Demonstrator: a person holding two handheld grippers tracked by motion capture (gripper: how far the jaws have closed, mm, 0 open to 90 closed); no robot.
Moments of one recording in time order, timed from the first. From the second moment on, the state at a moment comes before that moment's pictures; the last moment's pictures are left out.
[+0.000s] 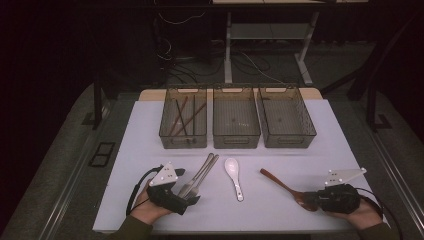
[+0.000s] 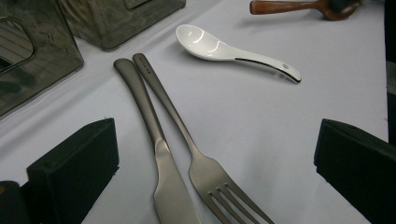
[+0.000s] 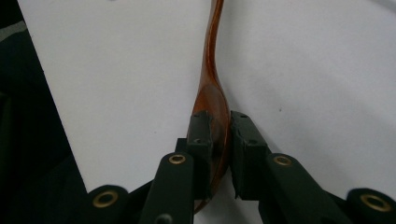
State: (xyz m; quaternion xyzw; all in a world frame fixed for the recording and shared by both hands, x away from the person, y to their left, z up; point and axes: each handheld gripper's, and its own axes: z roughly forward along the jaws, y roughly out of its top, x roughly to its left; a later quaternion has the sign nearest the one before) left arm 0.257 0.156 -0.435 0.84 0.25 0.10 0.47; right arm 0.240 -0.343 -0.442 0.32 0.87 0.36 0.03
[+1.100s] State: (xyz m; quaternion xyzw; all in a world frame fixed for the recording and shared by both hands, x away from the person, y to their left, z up) left arm 0.258 0.157 -0.435 0.84 0.25 0.09 0.47; right arm 0.246 -0.345 -0.430 0.35 0.85 0.39 0.07
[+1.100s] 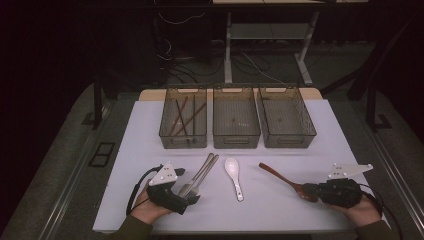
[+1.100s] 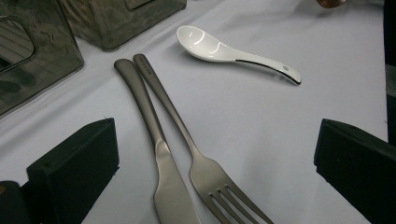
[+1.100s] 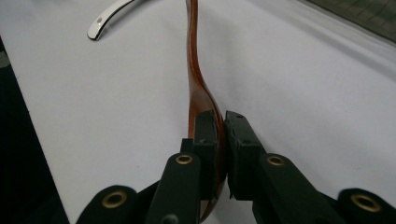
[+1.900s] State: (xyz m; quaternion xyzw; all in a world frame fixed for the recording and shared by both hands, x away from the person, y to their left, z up) left arm 0.258 0.156 -0.436 0.84 0.25 0.09 0.48; right arm 0.262 -0.336 -0.410 0.35 0.83 0.42 0.09
